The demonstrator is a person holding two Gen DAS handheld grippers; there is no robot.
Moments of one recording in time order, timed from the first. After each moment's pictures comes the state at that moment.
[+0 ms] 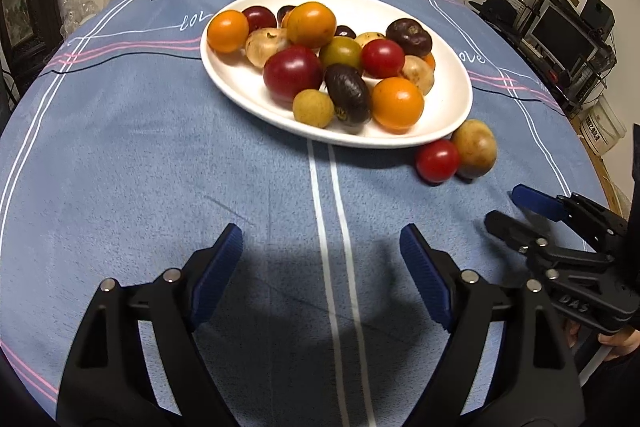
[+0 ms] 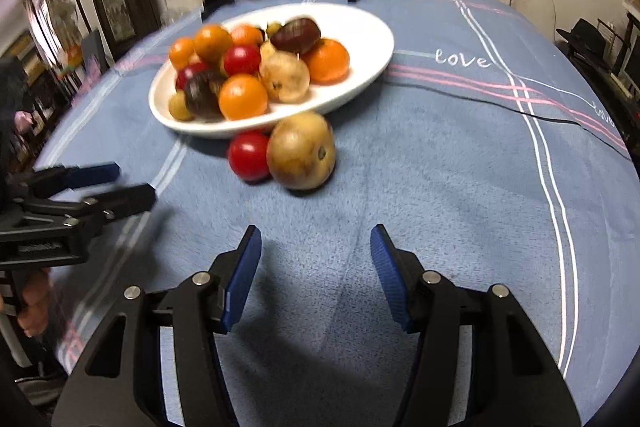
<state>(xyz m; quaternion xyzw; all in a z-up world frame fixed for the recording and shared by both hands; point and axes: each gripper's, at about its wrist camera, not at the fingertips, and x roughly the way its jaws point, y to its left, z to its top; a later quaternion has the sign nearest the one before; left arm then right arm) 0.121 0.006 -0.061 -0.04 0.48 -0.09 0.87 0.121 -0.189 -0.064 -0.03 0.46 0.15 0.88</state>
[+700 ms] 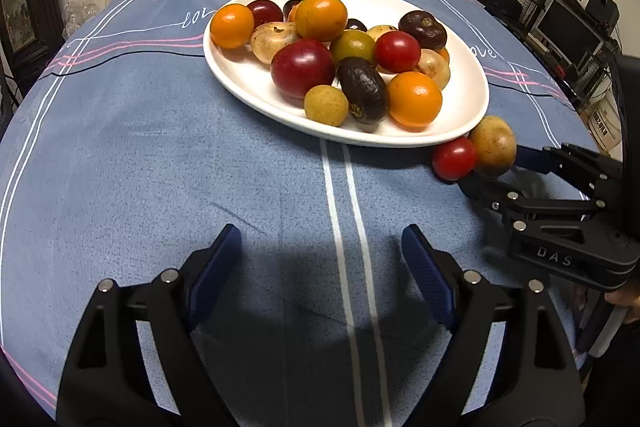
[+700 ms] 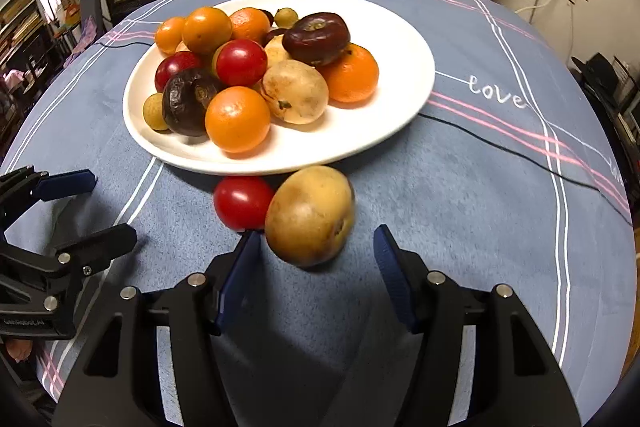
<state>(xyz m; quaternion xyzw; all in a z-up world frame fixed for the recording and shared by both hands) 0.128 0.004 -0.070 -0.02 0.48 -0.08 0.87 0.168 -0.160 -0.066 -0.10 0.47 0.16 0.86</state>
